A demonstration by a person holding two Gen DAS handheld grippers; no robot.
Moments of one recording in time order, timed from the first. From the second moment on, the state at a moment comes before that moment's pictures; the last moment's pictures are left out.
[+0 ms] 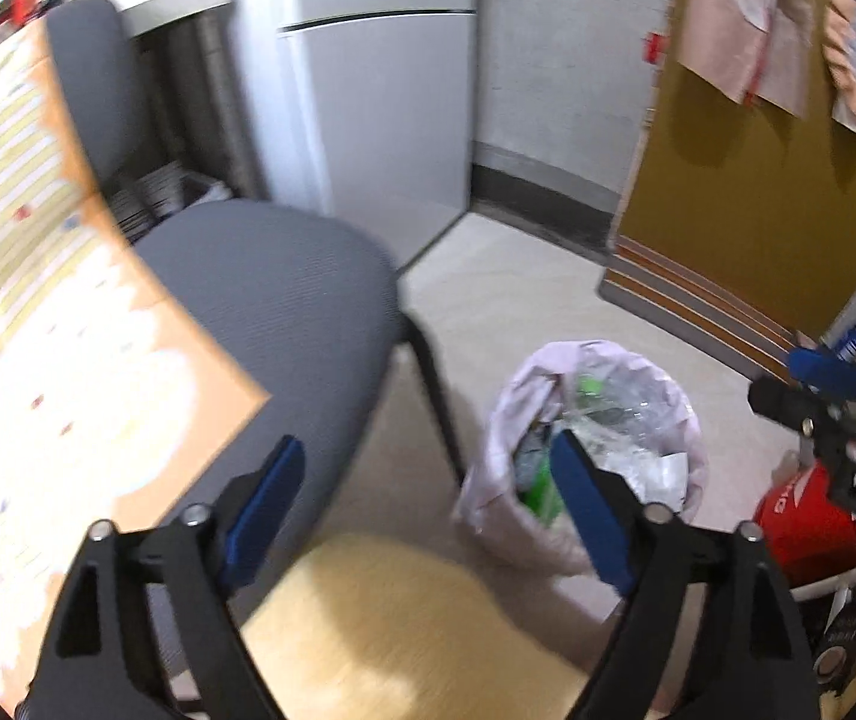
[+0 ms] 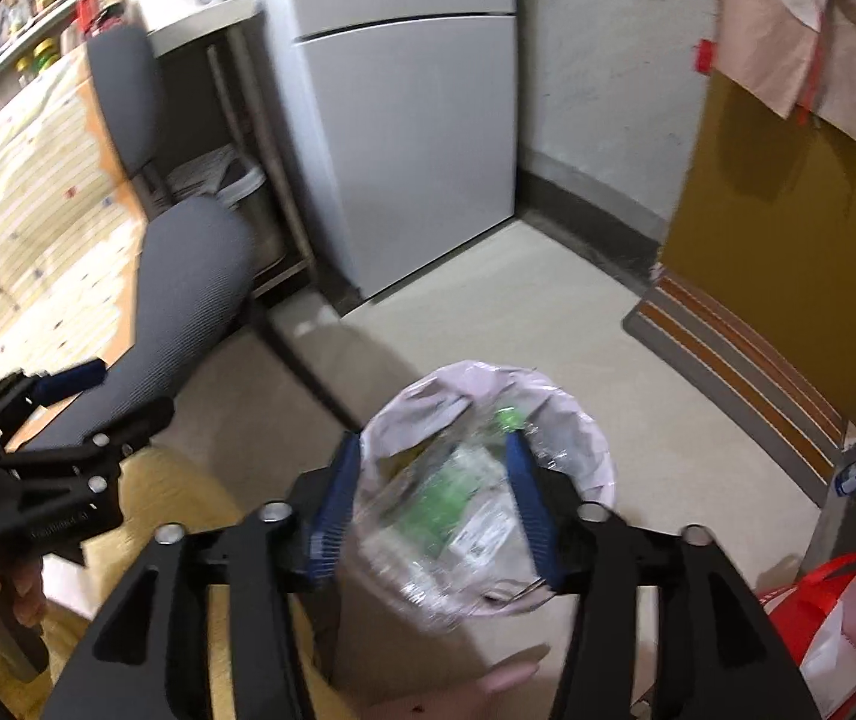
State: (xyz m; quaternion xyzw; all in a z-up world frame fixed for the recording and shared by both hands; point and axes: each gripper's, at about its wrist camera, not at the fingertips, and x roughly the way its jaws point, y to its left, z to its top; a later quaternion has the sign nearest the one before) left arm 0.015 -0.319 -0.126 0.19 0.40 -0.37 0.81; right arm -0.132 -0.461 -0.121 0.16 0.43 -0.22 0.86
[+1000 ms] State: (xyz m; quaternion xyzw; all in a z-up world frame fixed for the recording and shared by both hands) left arm 0.010 -0.182 -0.014 0.14 0.41 -0.24 0.87; right arm -0.136 -0.393 -0.006 0.07 0.37 -0.18 0.91
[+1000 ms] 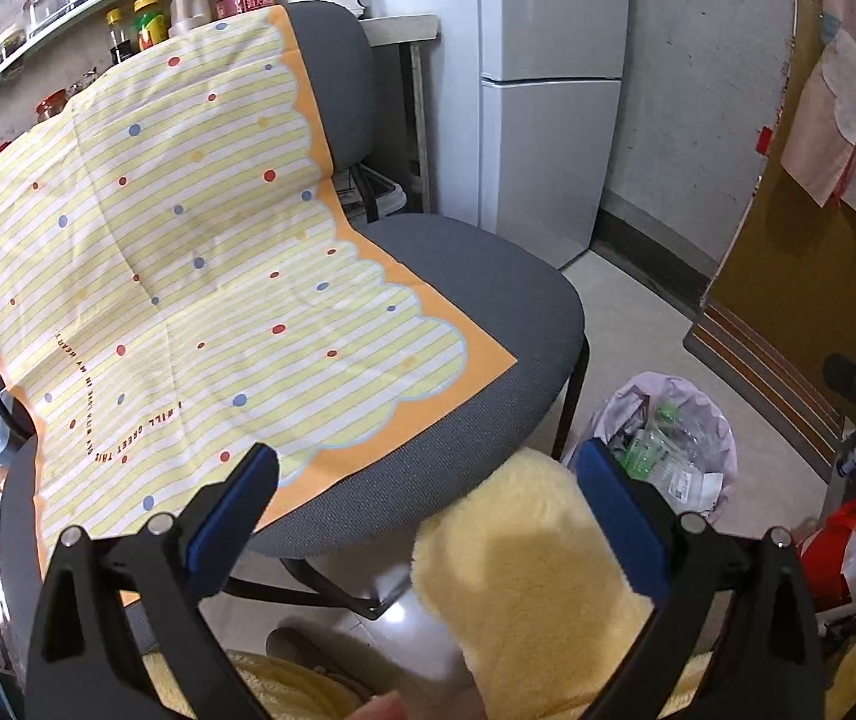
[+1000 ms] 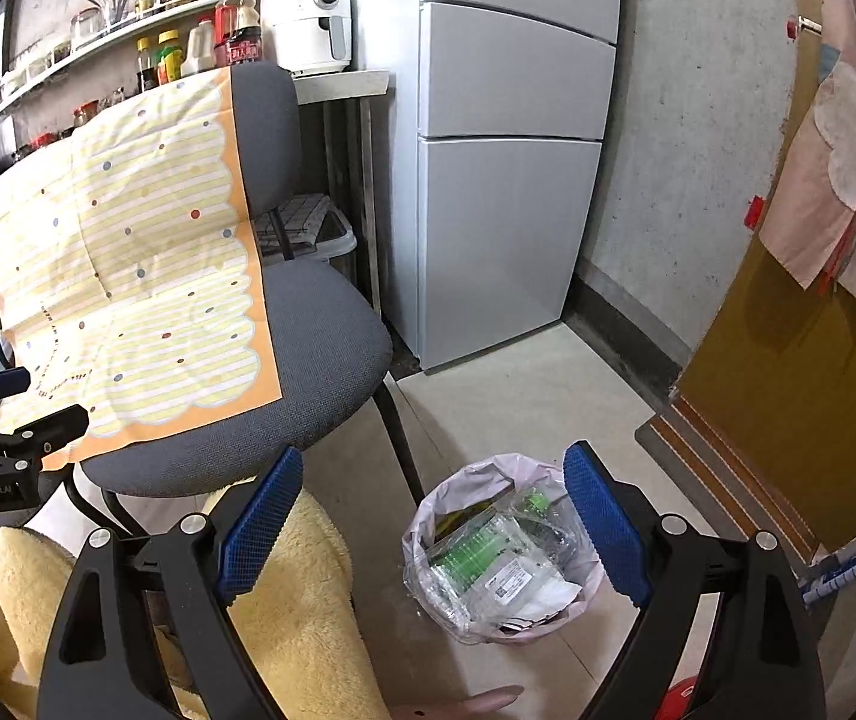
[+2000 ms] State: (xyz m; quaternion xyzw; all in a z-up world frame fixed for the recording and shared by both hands) left arm 0.012 -0.178 -0.017 0.14 0.41 -0.24 0.87; right arm -0.131 -0.391 -0.016 0.07 0.39 -0.18 0.90
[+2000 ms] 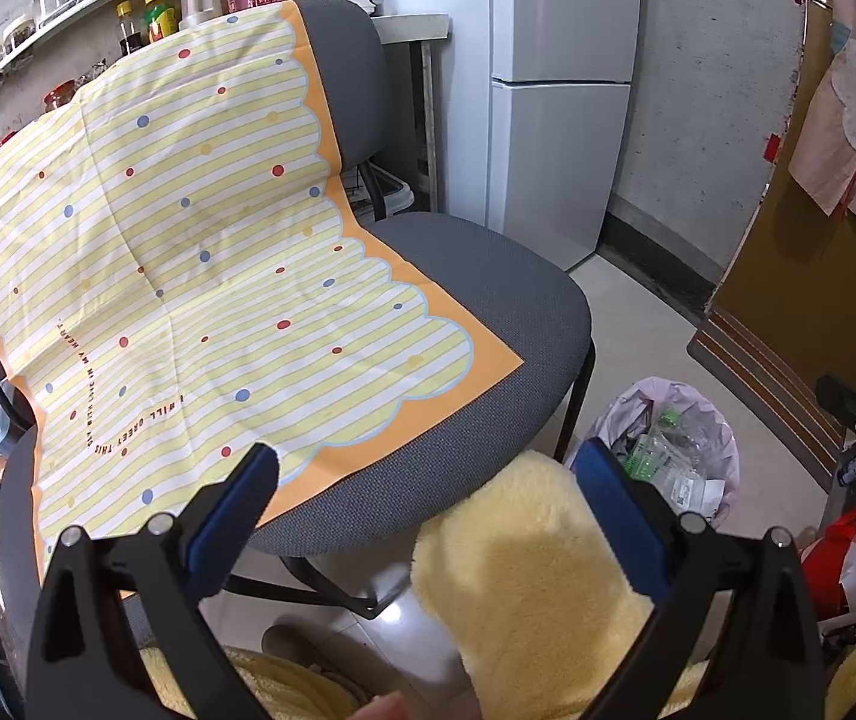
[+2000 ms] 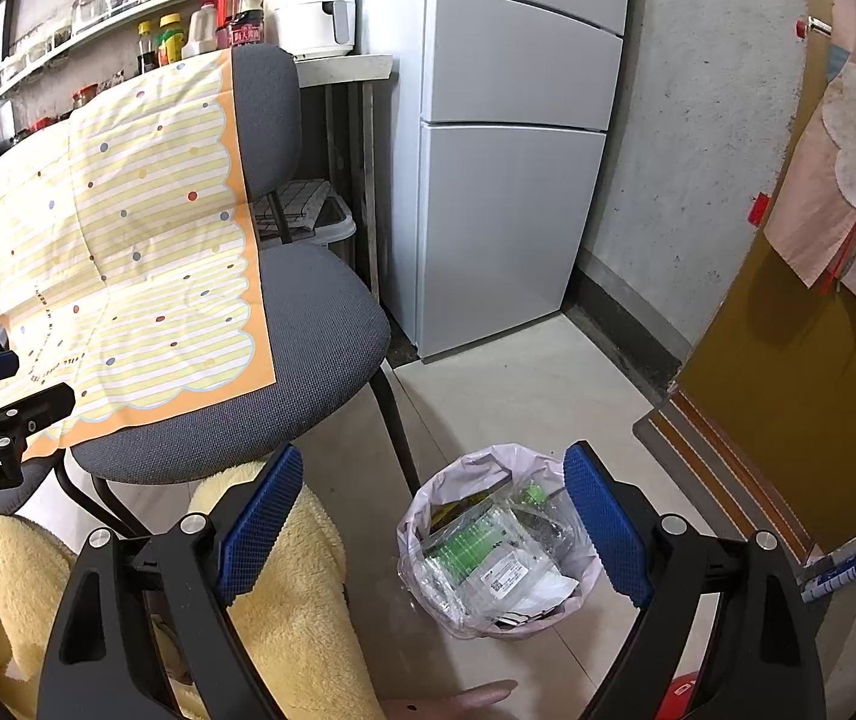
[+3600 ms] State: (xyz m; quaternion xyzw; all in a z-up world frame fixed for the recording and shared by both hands) left arm 0.009 -0.178 -0.023 0.13 0.42 -0.23 0.87; right arm -0.130 -0.394 -0.021 0.07 0.39 -0.18 0.90
